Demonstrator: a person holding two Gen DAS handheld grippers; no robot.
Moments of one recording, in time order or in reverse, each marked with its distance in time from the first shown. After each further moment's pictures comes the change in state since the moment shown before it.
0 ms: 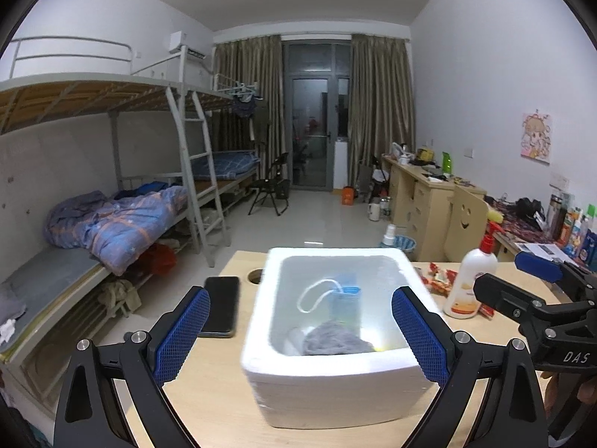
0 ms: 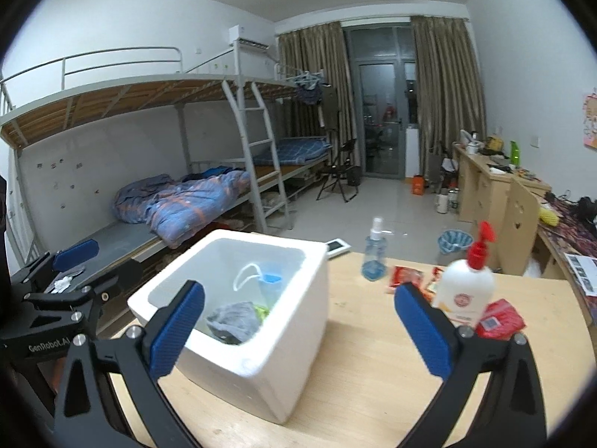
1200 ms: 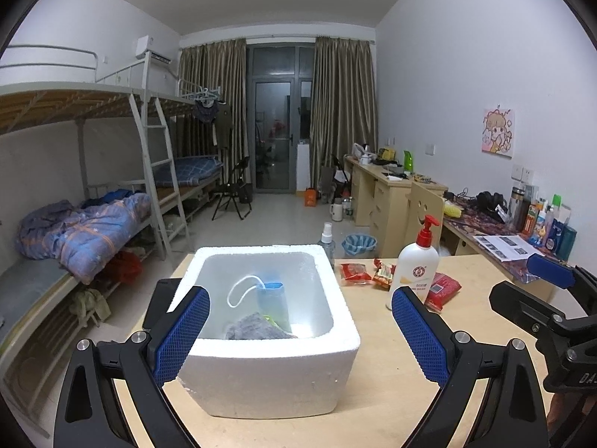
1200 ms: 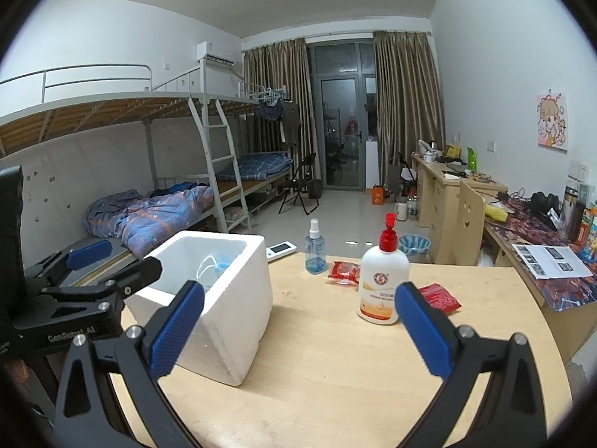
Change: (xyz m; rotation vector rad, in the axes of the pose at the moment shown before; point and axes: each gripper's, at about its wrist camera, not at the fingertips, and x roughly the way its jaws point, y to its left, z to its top) left arm -0.023 -0.060 -0.008 0.038 -0.011 -0.138; right arm -0.073 -0.030 -0.022 0.027 -0.063 -0.140
